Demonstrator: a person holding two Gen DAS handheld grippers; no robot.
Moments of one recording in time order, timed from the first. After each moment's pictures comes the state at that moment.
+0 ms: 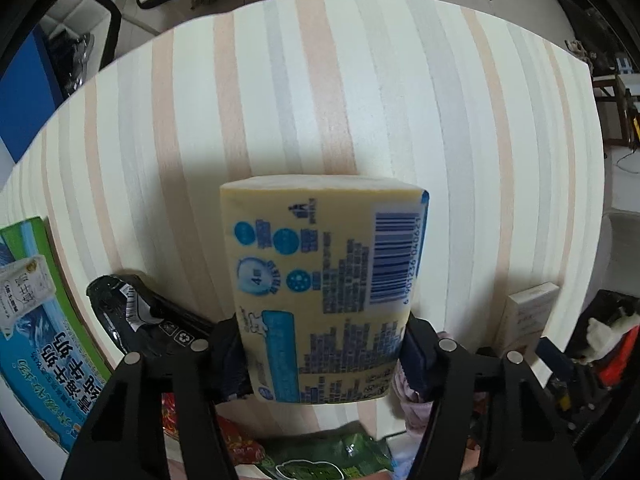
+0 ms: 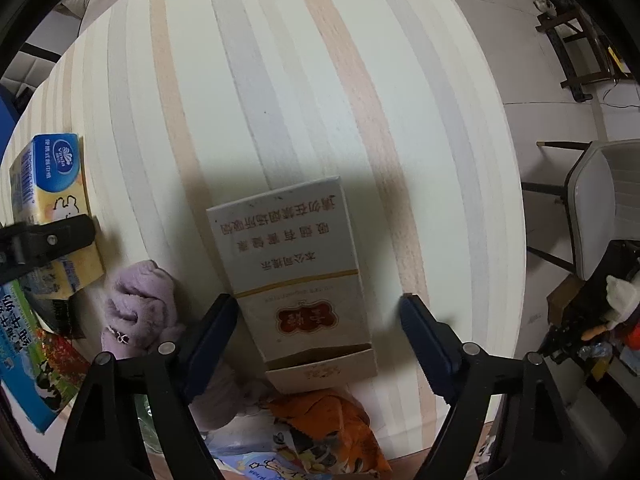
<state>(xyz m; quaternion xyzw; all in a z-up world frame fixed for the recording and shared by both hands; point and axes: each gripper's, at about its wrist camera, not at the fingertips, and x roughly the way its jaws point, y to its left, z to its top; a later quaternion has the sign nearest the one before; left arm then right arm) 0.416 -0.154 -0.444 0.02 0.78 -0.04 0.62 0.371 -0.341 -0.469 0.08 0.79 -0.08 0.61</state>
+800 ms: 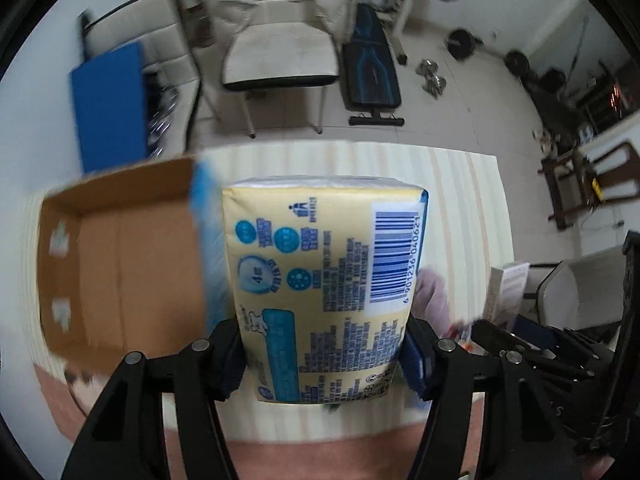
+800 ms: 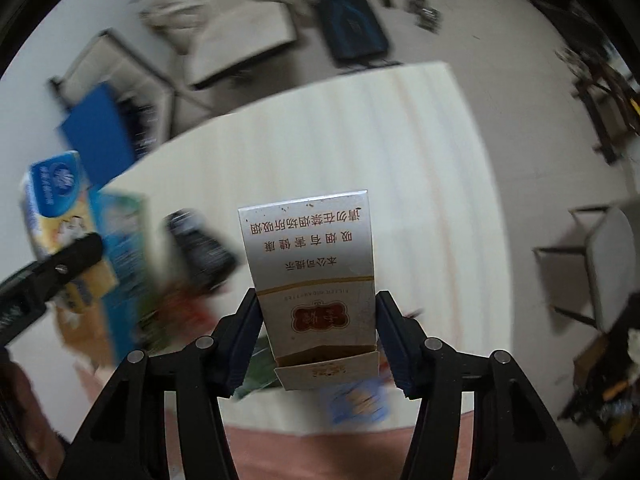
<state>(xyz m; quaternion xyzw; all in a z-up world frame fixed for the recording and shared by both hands) 0.258 0.008 -0.203 -0.06 0.65 -0.03 0.76 0.320 -0.262 -0.241 0.11 0.69 0.07 0.72</state>
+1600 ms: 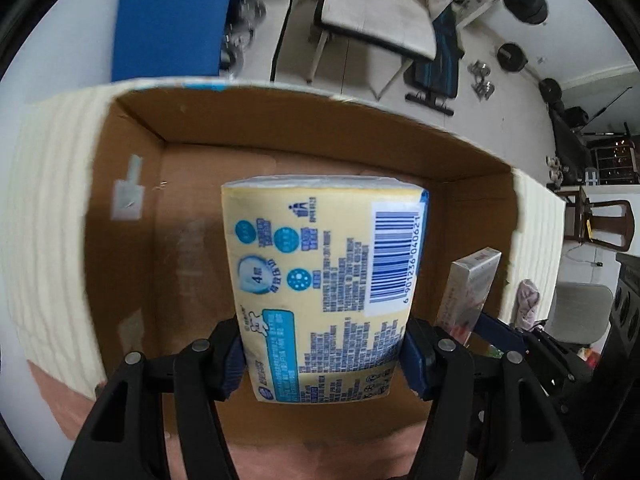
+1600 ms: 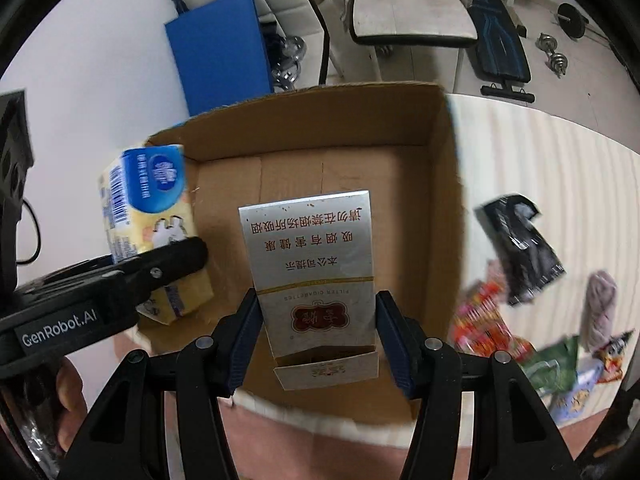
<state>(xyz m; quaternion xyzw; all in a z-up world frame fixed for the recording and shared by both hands) 0.339 0.275 -0.304 -0.17 0.73 -0.03 0.66 0.364 0.112 -0.299 0.04 0.71 0.15 0.69</state>
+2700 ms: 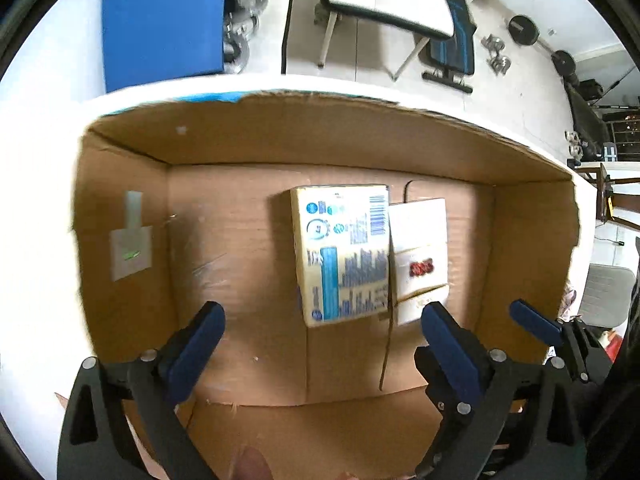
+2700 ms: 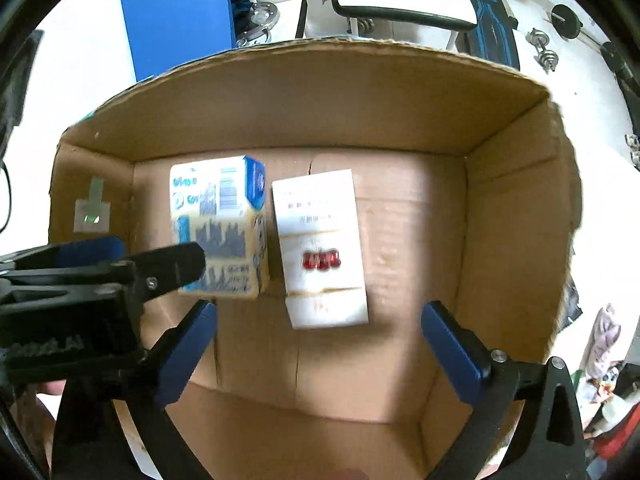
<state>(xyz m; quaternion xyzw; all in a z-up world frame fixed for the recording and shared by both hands) 0.334 0.290 -0.300 -0.12 0.75 -0.03 0.65 0.370 0.157 -0.376 -0.03 0.73 0.11 0.67</state>
